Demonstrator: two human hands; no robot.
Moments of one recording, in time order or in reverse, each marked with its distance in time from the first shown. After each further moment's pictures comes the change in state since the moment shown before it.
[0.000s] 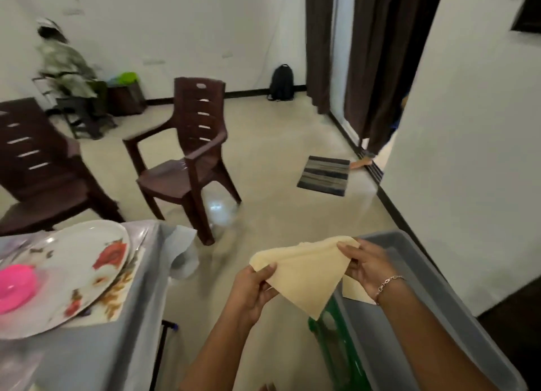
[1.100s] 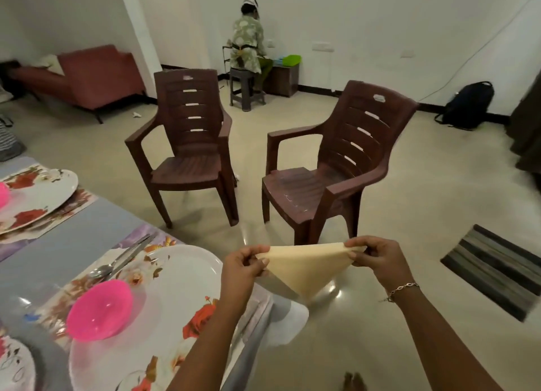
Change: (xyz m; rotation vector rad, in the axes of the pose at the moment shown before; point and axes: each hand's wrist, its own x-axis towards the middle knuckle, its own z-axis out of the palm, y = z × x) left_hand 0.188 0.264 -0.224 0.237 0.660 0.545; right_hand 0.320 -0.010 0.371 -0.646 -0.606 -0.401
